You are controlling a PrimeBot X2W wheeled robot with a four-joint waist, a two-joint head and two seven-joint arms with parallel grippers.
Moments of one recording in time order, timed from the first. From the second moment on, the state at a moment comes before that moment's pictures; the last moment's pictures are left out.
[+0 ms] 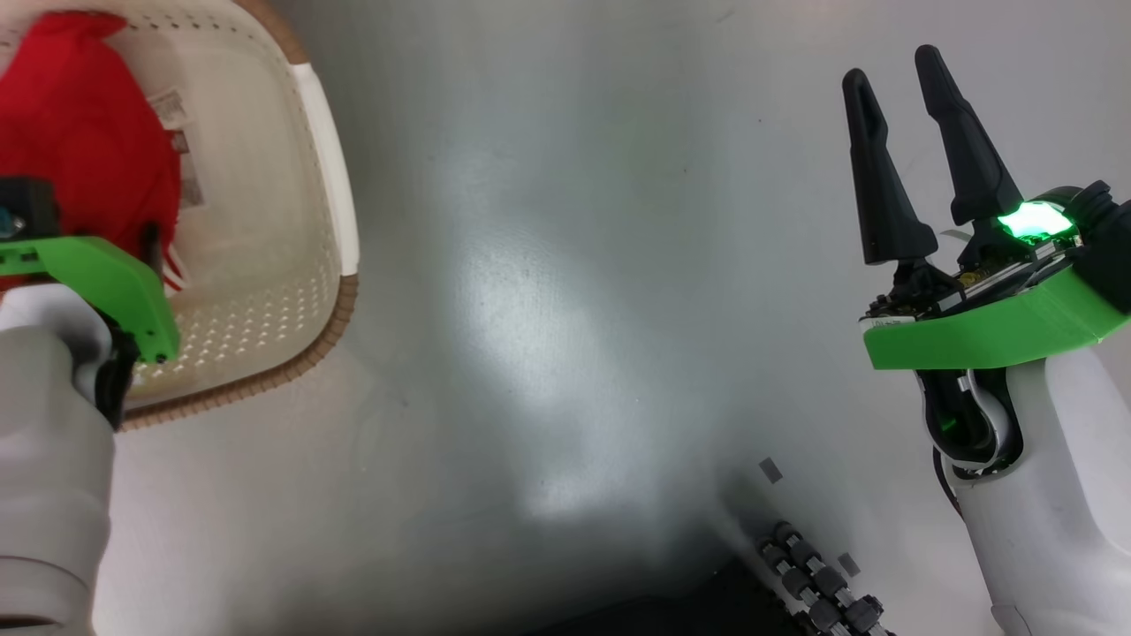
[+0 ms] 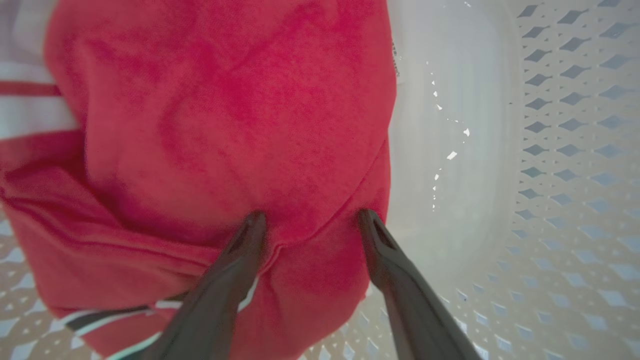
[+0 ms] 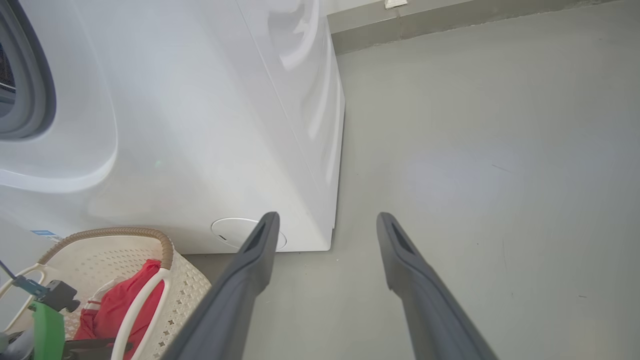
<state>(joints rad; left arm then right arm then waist) -1.07 0.23 -0.10 1.29 -0.17 -0.13 0.01 -0.55 -0.21 0.18 0.03 0.54 0.13 -0.26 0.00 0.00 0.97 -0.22</state>
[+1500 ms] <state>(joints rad) -0.95 0.20 -0.17 1.30 -0.24 -0.13 -0.17 -0.51 -0.21 0.19 0.09 0.54 0.13 -0.26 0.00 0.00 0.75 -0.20</state>
